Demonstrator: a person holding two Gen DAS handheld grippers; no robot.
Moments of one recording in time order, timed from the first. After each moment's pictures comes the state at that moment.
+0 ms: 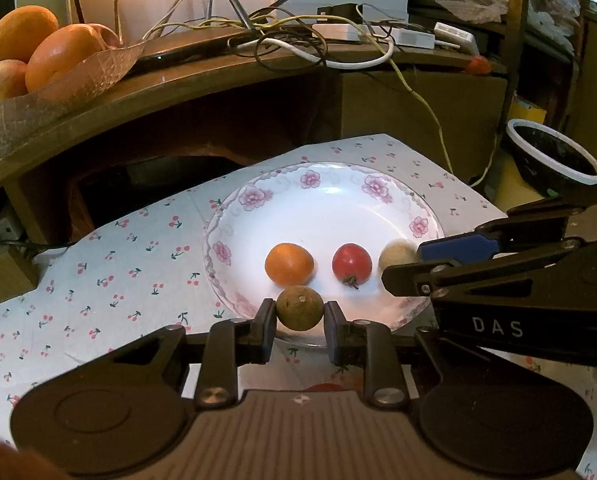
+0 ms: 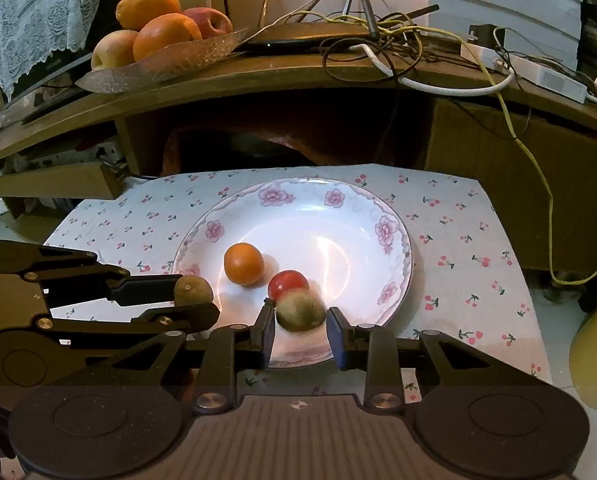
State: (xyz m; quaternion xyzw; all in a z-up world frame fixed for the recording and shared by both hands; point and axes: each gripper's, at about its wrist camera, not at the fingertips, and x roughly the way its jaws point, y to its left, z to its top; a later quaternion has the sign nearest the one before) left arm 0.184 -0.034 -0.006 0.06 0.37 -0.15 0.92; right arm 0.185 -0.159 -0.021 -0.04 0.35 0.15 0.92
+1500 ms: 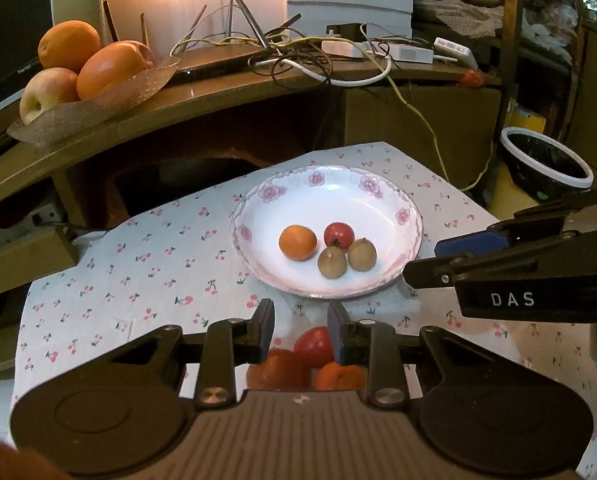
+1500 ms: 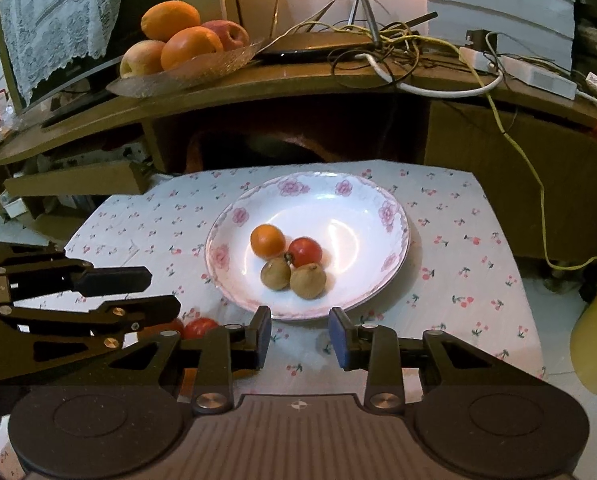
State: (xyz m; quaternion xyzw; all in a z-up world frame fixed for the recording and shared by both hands) left arm 0.128 -0.020 0.019 0.06 0.36 -0.13 0.92; right arm 0.140 -0.167 -0.012 -0.03 0.35 0.17 0.92
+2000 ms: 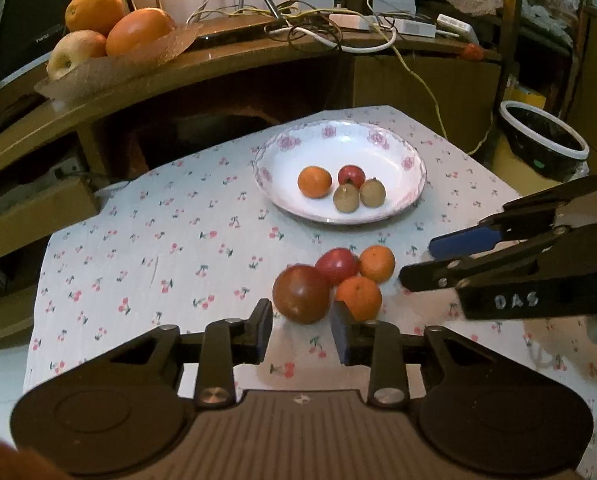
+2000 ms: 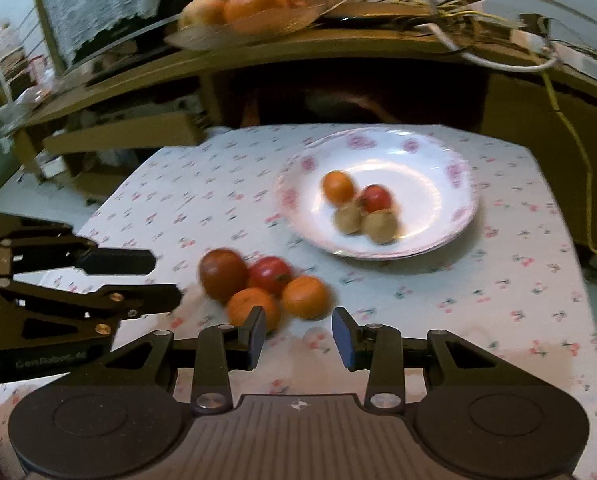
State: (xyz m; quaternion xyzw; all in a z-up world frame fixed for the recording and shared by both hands) left arm 0.086 0.008 0.012 0.06 0.39 -0.12 0.91; right arm 0.114 -0.137 -0.031 -0.05 0.38 0.23 0.89
